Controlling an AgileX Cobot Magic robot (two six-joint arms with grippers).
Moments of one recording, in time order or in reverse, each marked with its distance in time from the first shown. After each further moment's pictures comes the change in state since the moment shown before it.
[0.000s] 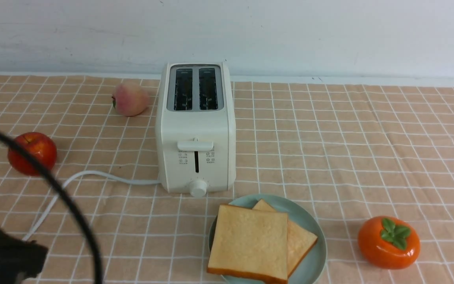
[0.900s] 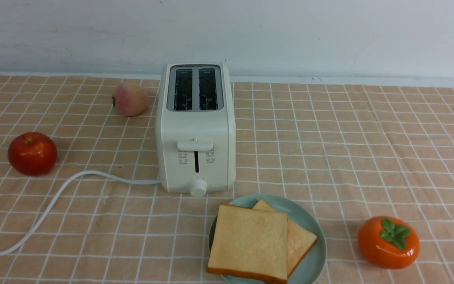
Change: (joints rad) right arm -0.001 -0.630 0.642 -0.136 -0.423 0.018; left arm 0.000 -0.474 0.136 -0.072 0.038 -0.284
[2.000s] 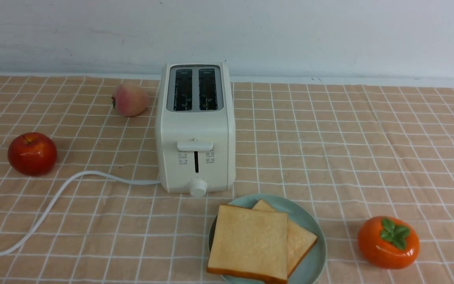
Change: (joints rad) right arm -0.001 0.000 0.000 0.008 -0.001 0.000; left arm 0.283 -0.222 0.649 0.311 -0.635 0.005
